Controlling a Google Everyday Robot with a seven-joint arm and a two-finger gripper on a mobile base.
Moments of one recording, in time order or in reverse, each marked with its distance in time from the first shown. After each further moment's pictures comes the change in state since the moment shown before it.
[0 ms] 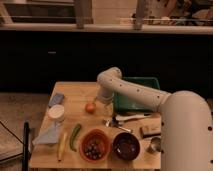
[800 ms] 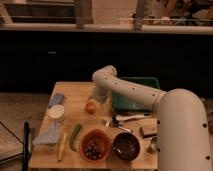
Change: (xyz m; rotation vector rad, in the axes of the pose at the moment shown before) arm -0.019 -0.028 -0.002 0.030 -0.023 -0.106
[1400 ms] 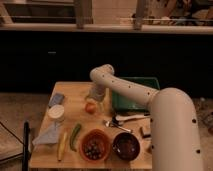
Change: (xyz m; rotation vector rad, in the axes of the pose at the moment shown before) arm -0.008 -0.018 0.009 -0.014 -0.060 -0.073
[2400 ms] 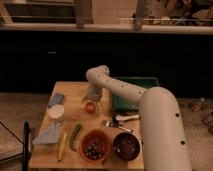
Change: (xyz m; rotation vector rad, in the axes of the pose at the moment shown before) arm -0.004 -0.009 0.027 -0.057 -0.045 -0.051
